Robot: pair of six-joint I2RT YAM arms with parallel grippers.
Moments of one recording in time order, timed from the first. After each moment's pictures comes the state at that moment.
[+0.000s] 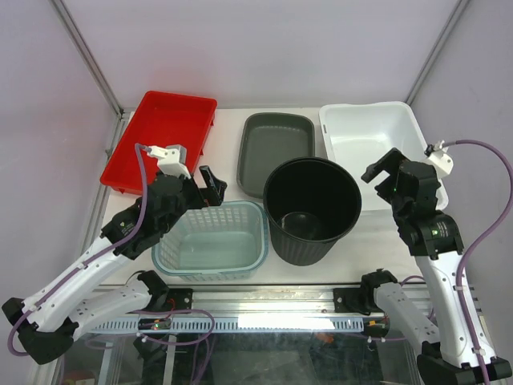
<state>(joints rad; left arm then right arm) -0.78 0.81 0.92 -0.49 -0.39 -0.59 0.21 0.72 1.05 -0.81 0.42 0.66</state>
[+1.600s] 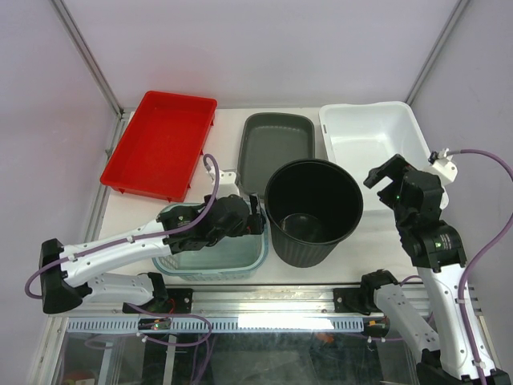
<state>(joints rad) -1.17 1.14 1.03 -0.66 -0.49 -0.95 0.21 0.66 1.01 -0.81 0.42 0.65</state>
